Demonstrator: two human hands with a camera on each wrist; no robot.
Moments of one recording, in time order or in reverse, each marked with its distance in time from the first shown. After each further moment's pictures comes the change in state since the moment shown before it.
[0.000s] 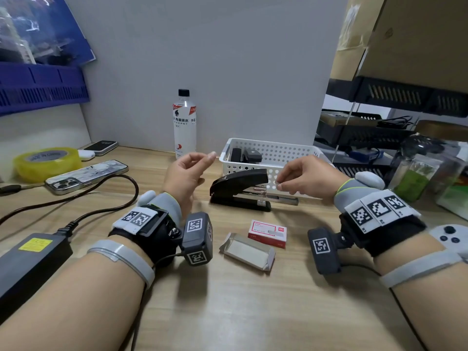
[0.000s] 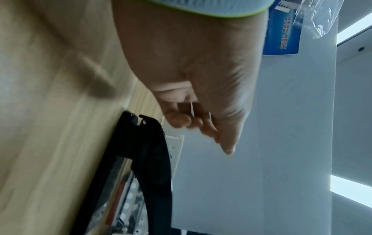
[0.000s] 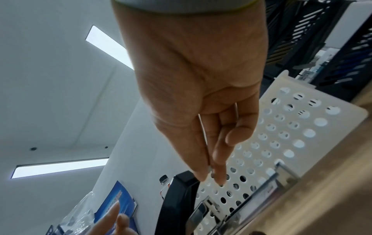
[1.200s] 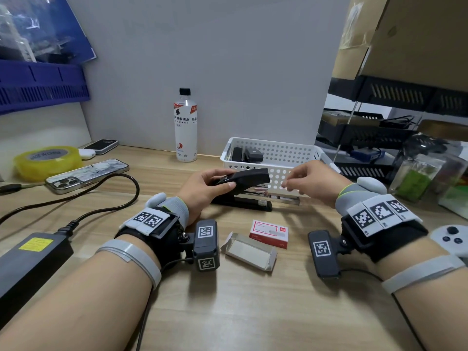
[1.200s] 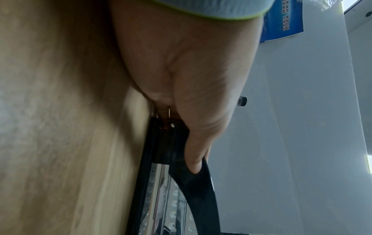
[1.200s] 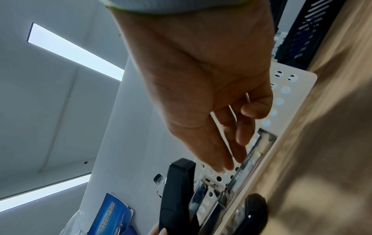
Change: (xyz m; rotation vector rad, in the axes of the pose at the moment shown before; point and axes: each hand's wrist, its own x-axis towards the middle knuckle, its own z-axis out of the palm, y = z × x) left_hand -0.001 -0.027 0.005 0.180 -0.311 -0.053; right_hand -0.003 0.004 0.005 -0.068 0.080 0.160
